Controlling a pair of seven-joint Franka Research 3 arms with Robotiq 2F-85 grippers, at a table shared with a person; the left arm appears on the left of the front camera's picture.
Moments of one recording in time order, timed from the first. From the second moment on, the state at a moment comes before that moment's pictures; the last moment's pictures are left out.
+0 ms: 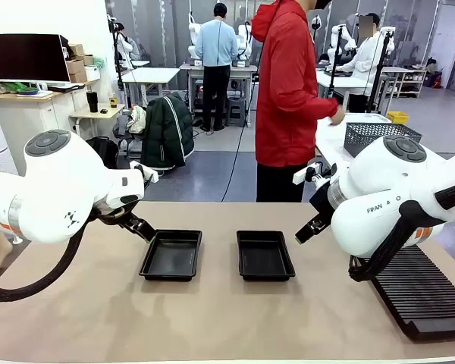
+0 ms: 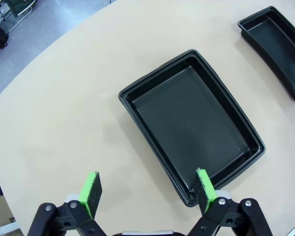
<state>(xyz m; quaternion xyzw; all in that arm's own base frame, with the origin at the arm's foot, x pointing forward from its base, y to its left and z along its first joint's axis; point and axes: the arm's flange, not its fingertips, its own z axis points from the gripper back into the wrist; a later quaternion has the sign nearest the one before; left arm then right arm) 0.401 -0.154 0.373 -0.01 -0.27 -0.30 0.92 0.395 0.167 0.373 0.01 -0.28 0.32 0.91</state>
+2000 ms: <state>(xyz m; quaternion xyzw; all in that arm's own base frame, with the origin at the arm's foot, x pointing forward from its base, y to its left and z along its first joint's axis) 0.377 -0.109 0.673 -0.14 -0.21 -0.10 0.96 0.404 -0.017 0.674 0.23 -0.03 0.16 0.96</state>
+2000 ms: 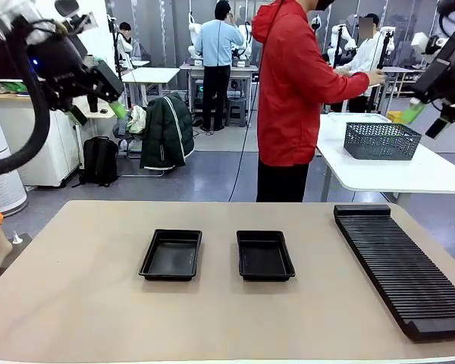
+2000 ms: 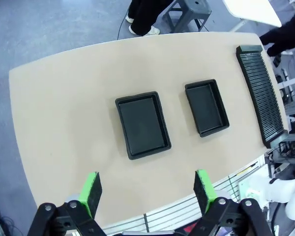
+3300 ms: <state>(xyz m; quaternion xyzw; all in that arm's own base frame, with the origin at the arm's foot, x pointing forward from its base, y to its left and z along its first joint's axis) 0.352 -0.084 0.728 -0.18 -0.20 -0.02 0.96 0.426 -0.096 0.720 0.29 -0.10 -0.01 0.95</state>
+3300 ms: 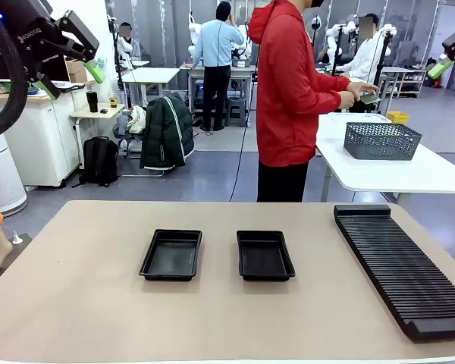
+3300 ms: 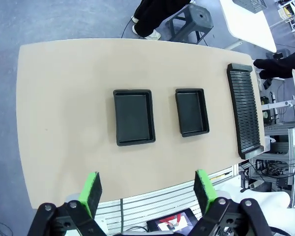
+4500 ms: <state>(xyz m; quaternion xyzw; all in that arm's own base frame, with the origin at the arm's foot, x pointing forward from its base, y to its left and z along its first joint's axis) 0.352 -0.084 0.728 -0.18 -0.20 -0.02 0.96 0.432 -0.119 0.722 0.26 -0.11 -0.04 0.96</state>
